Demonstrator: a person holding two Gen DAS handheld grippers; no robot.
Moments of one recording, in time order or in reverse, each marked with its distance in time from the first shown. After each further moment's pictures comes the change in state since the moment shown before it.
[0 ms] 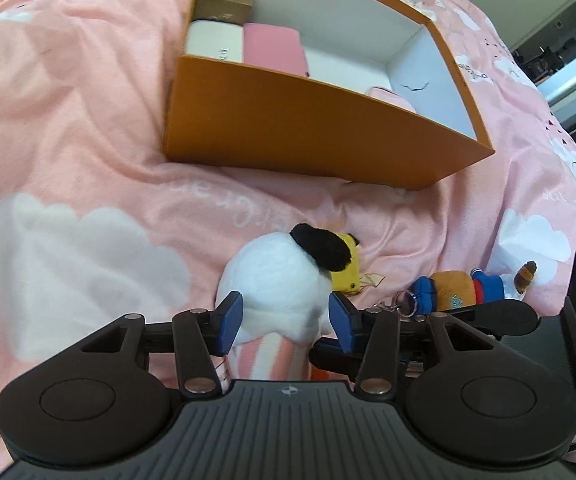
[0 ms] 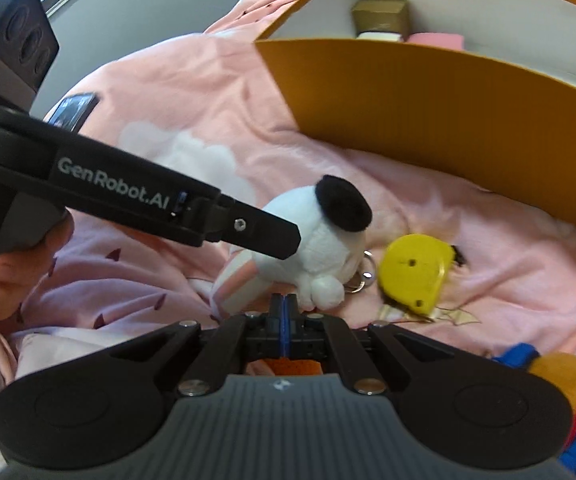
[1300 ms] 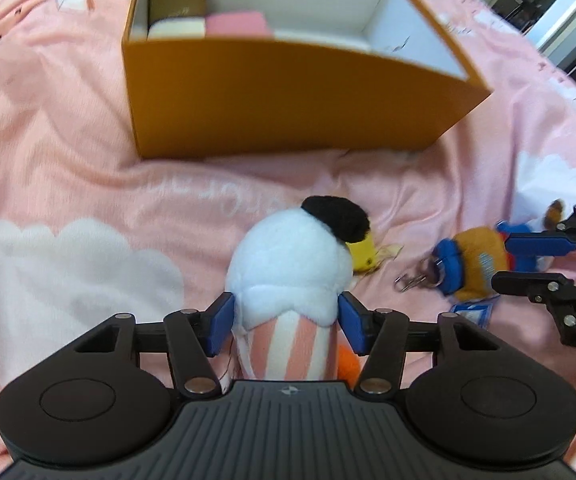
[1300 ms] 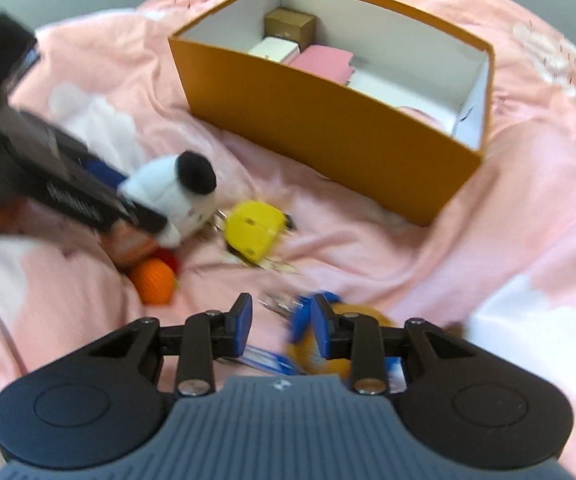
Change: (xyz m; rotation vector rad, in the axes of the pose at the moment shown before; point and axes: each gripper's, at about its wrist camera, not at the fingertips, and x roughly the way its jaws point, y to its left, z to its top) left arm 0.016 -0.012 -0.012 0.193 -0.018 0.050; right arm -0.082 -0.024 -0.024 -0.163 0.070 -0.372
